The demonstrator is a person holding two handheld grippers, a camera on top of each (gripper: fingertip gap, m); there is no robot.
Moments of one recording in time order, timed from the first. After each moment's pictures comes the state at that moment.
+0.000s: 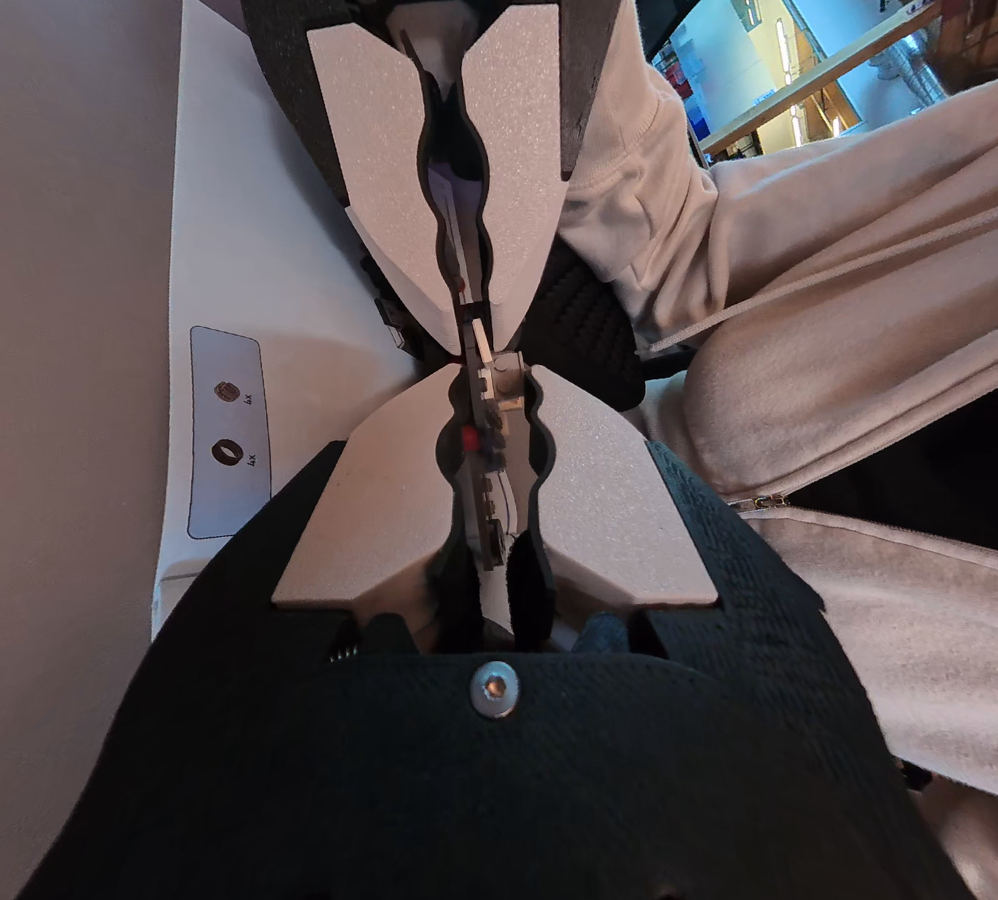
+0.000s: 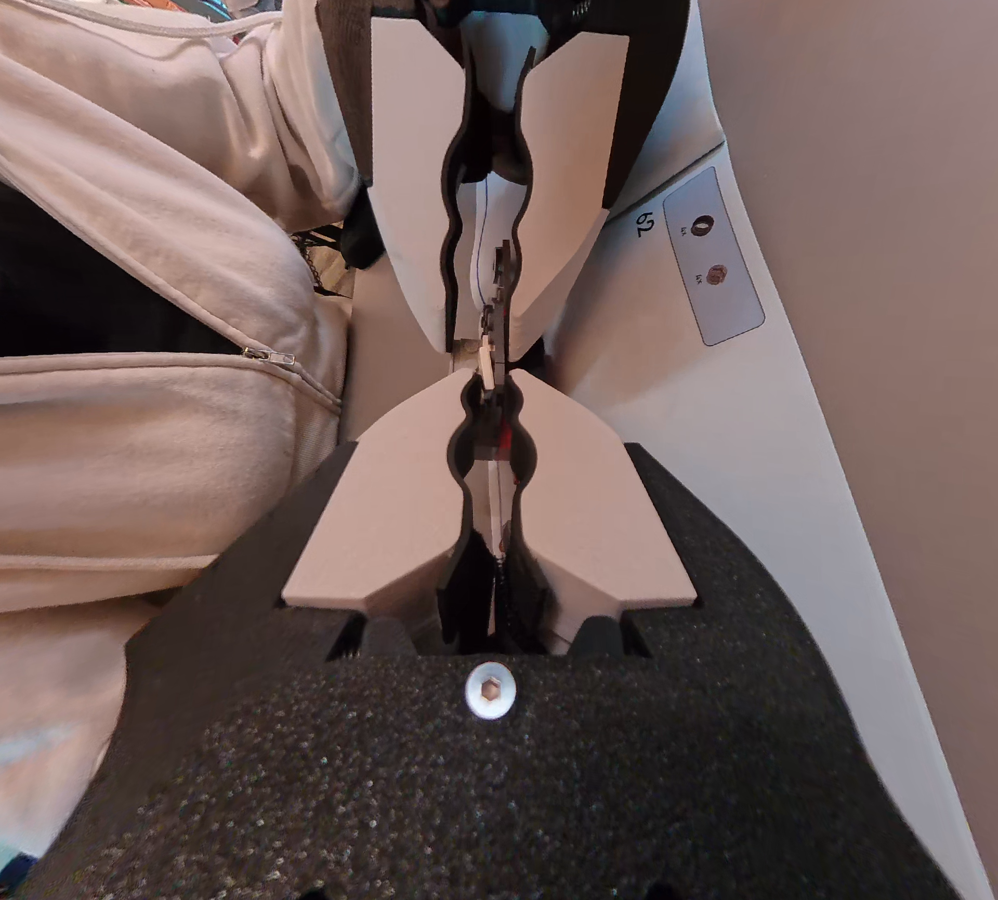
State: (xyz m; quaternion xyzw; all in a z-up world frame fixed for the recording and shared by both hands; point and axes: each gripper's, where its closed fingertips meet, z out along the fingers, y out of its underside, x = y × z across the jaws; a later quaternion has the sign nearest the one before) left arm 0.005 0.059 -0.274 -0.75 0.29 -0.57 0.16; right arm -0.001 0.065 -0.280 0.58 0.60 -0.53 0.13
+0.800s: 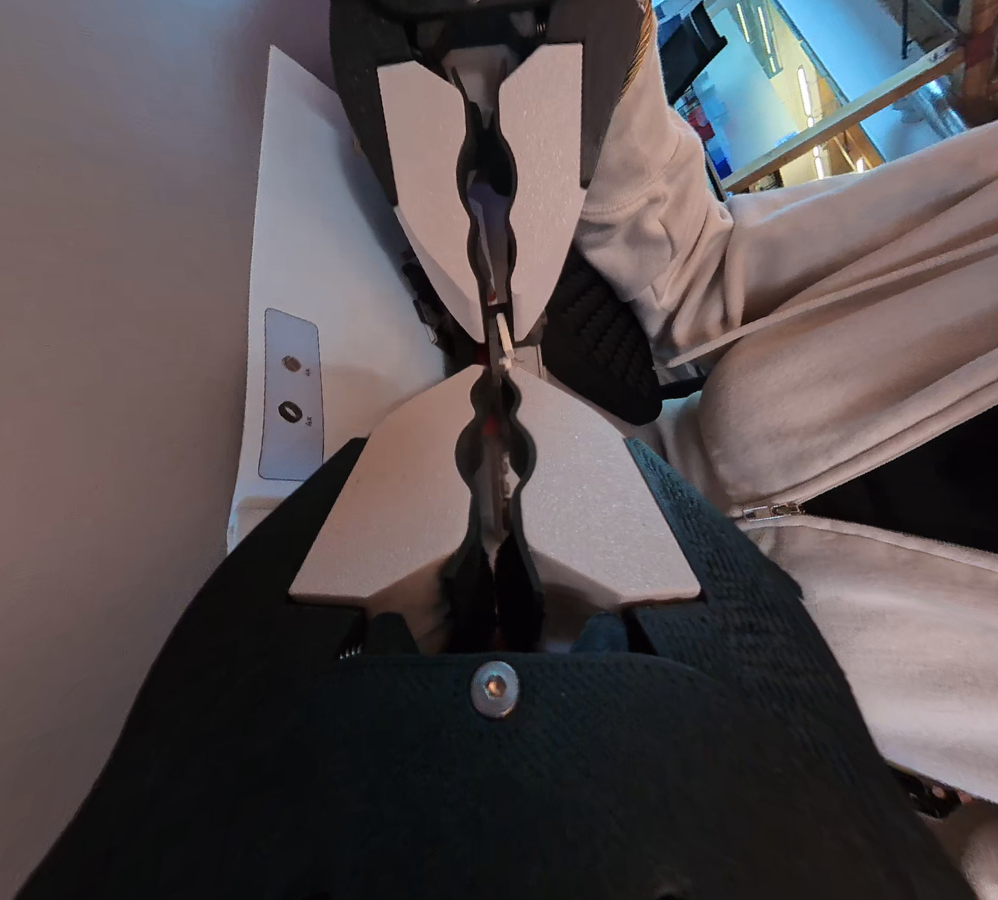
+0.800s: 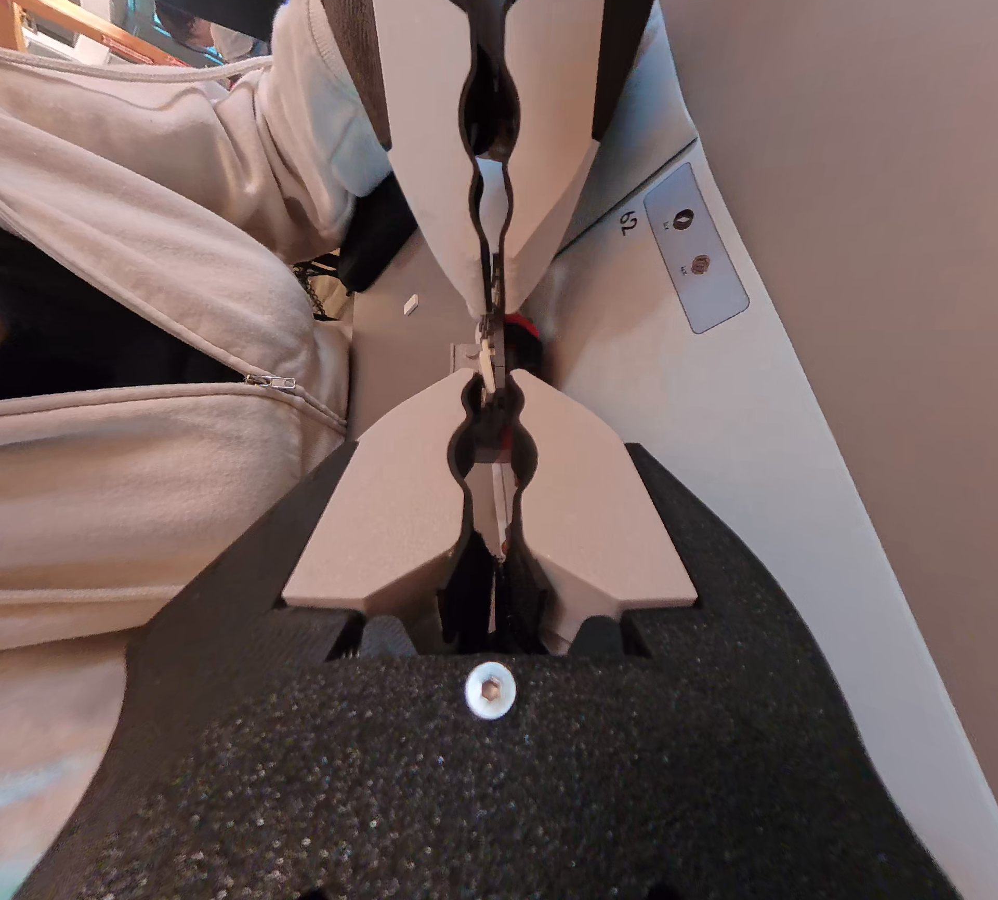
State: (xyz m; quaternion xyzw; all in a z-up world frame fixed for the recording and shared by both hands) left arm -0.013 0.071 -0.273 -0.76 0.27 -0.56 0.19; right arm -0.003 0.070 -0.280 0.61 0.58 -0.53 0.13
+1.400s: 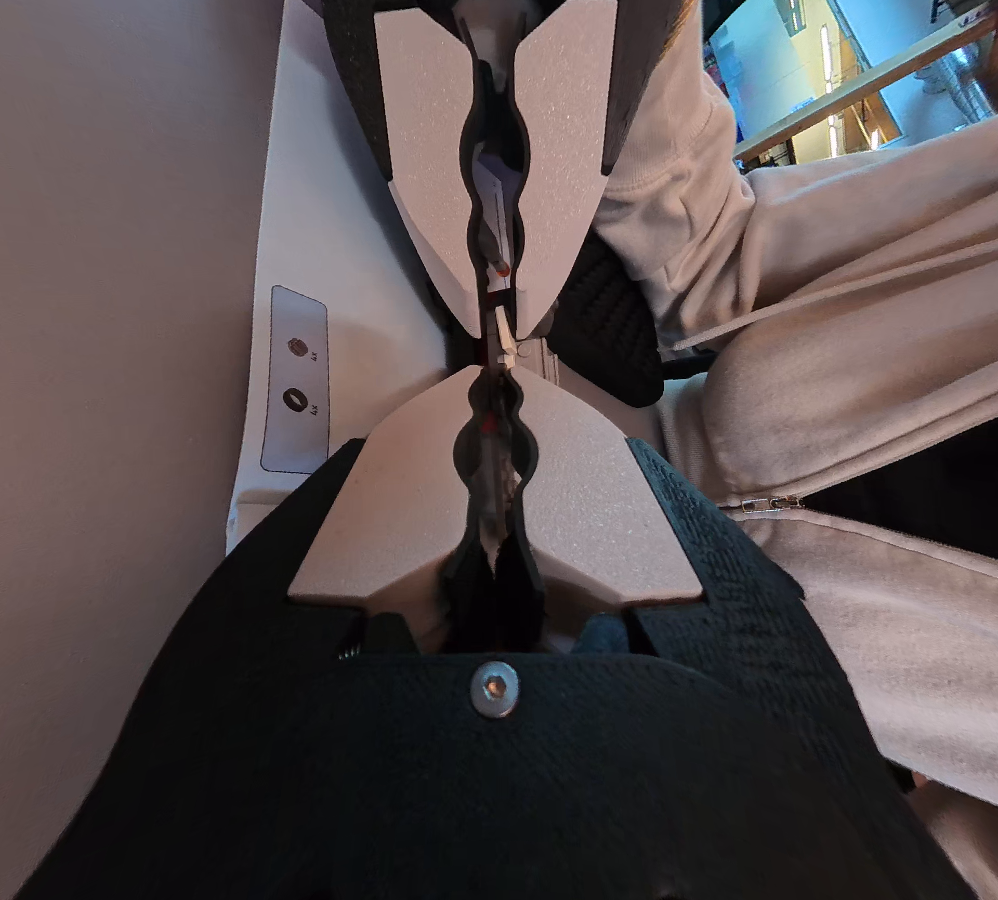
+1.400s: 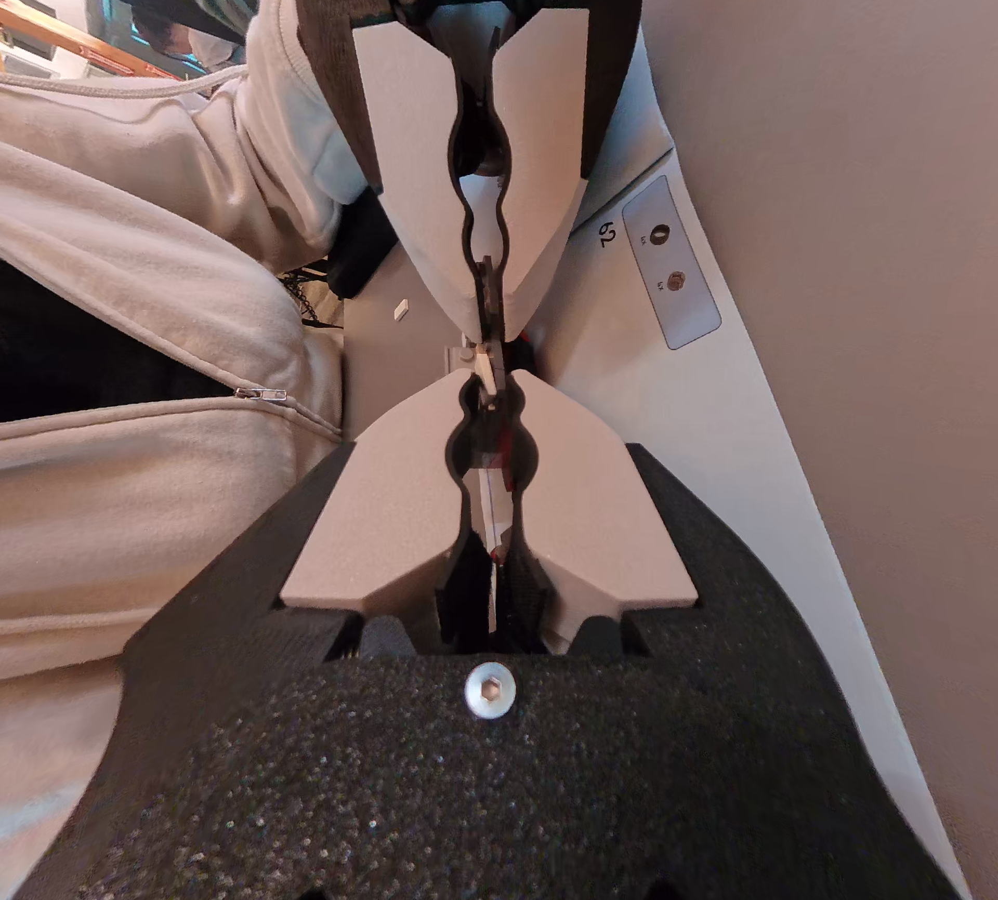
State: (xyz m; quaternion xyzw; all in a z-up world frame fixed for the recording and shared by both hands) left arm -0.008 0.064 -0.282 -0.77 0.28 -0.55 0.15; right arm -0.006 0.068 -0.284 0.62 0.57 -0.52 0.13
